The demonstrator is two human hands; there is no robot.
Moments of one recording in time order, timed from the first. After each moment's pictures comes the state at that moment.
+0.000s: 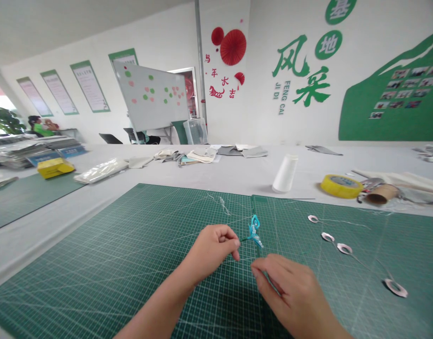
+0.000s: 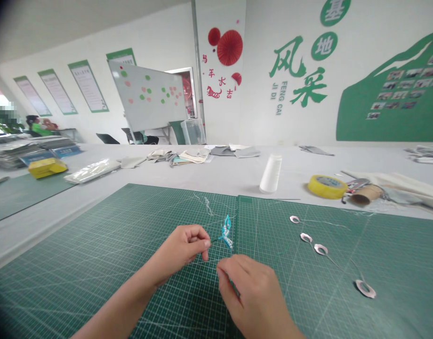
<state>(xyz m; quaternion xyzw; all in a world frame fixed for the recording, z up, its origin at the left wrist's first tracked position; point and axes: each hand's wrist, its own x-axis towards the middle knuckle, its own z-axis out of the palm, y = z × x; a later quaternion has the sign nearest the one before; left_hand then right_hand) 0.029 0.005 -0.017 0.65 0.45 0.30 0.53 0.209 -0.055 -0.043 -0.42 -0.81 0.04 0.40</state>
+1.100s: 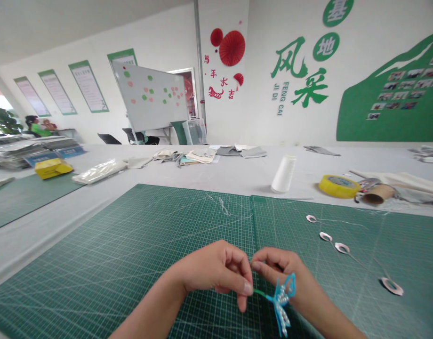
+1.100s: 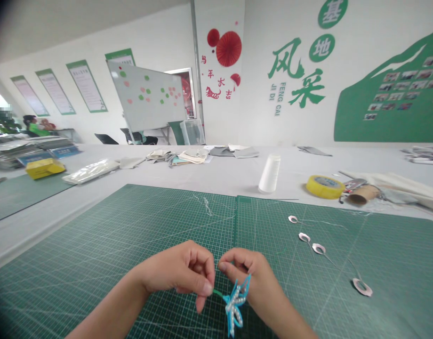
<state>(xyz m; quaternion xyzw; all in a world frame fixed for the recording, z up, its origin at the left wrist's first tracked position) 0.021 -0.003 -0.007 0.60 0.27 0.11 0.74 0.220 -0.034 -0.058 -0.48 -0.67 0.43 0.37</state>
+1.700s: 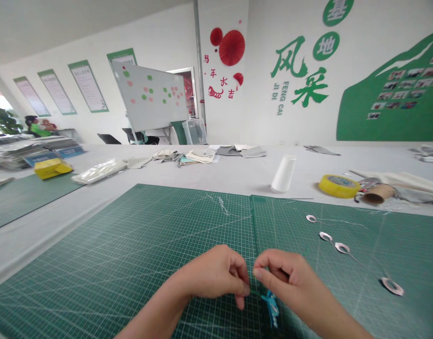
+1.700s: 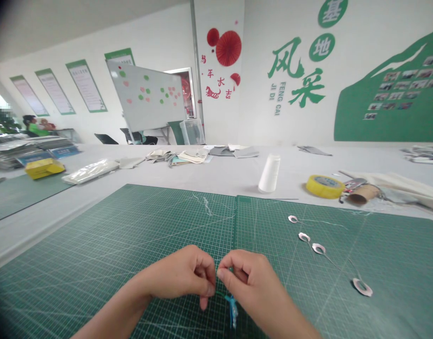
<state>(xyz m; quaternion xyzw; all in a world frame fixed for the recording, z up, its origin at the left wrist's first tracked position) 0.028 -0.006 -0.024 0.71 0.35 0.10 0.61 0.219 -0.046 -0.031 -0.50 -0.74 0.33 0.31</state>
